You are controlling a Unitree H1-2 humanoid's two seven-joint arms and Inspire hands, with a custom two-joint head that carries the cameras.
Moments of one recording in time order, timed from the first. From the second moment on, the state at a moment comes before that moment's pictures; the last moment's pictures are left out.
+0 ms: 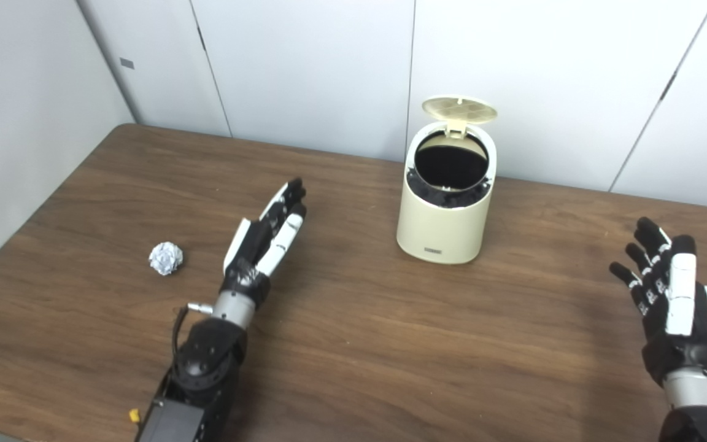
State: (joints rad) left arm -0.12 0.08 0.06 -0.16 0.06 0.11 0.03; right arm -0.14 -0.19 -0.16 -0.22 0.18 0.39 0.04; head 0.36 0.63
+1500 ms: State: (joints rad) left arm -0.08 0.56 0.13 -0.38 0.59 0.47 -0.33; right arm -0.16 -0.17 -0.15 -0.15 0.13 0.38 0.03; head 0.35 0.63
